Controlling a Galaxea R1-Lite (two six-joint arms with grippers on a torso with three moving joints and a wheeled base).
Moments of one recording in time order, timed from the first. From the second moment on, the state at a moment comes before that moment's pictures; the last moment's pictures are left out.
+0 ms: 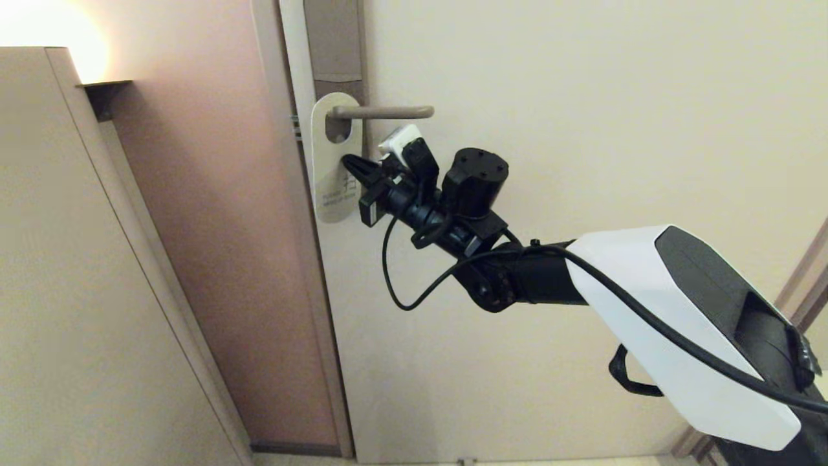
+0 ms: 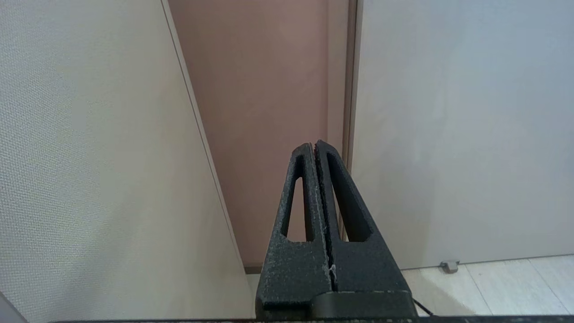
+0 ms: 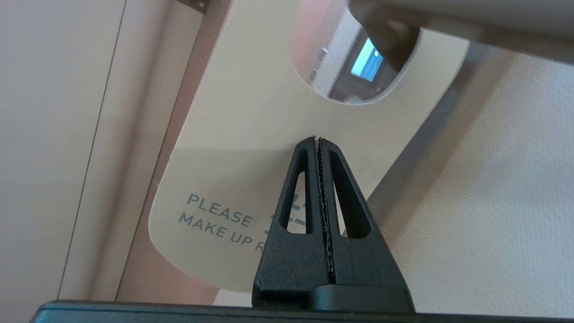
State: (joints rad) left arm 0.00 0.00 0.00 0.03 -0.03 0.04; right arm 0.68 2.46 -1.88 -0.94 0.28 -0.25
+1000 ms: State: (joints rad) left arm 0.00 0.00 0.00 0.03 -0.03 0.04; right arm 0.73 2.40 -1.86 -0.93 0.50 -0.14
